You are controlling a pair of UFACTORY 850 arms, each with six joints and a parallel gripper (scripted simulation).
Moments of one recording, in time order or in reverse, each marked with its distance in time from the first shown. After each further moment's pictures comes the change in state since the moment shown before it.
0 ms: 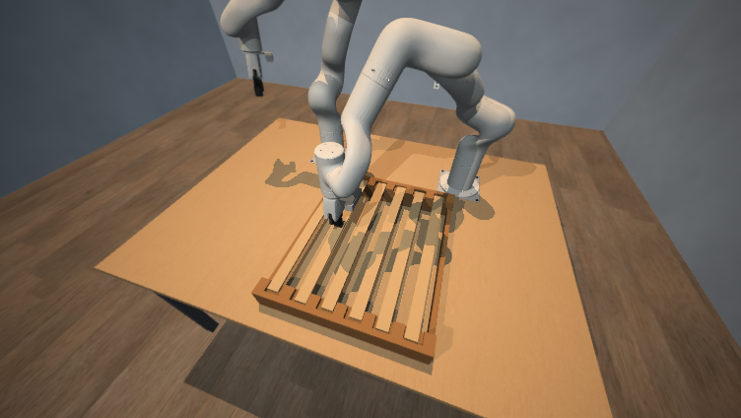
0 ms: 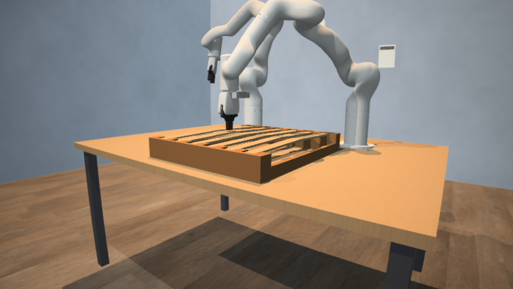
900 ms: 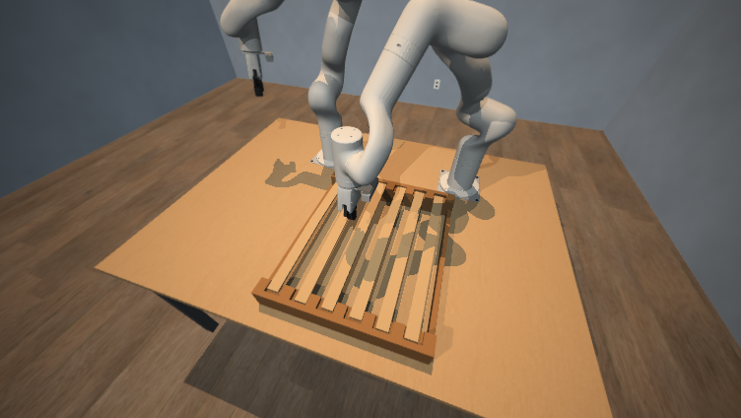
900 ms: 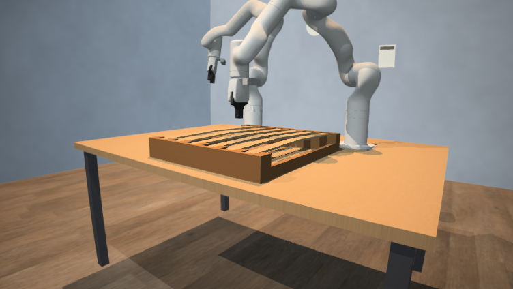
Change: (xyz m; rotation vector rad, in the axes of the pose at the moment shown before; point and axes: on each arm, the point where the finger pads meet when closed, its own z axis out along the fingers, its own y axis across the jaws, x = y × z) left arm 0.055 -0.003 -0.057 0.001 0.001 -0.001; right arm 0.000 0.000 0.000 0.000 0.000 0.000
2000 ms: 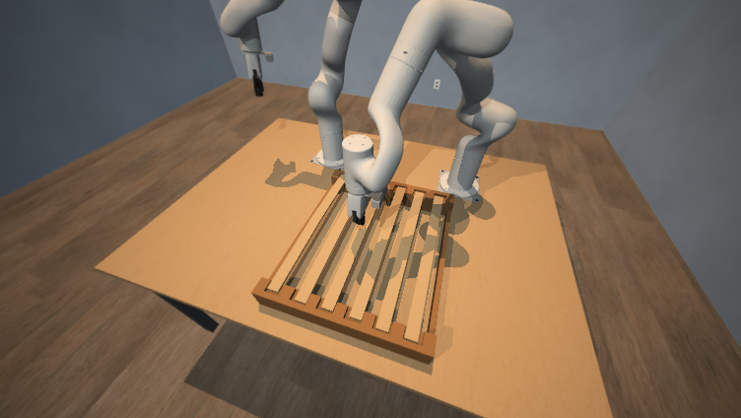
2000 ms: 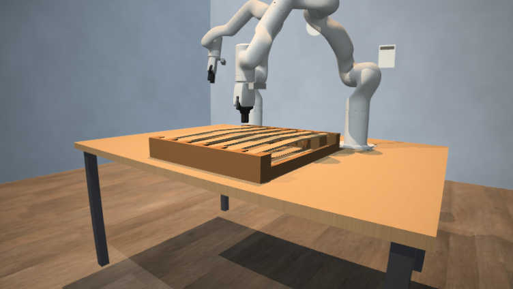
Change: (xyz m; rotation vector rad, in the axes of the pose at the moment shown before) left arm 0.031 -0.002 0.018 0.005 0.004 -0.001; right arm 0.000 0.000 0.000 0.000 0.000 0.000
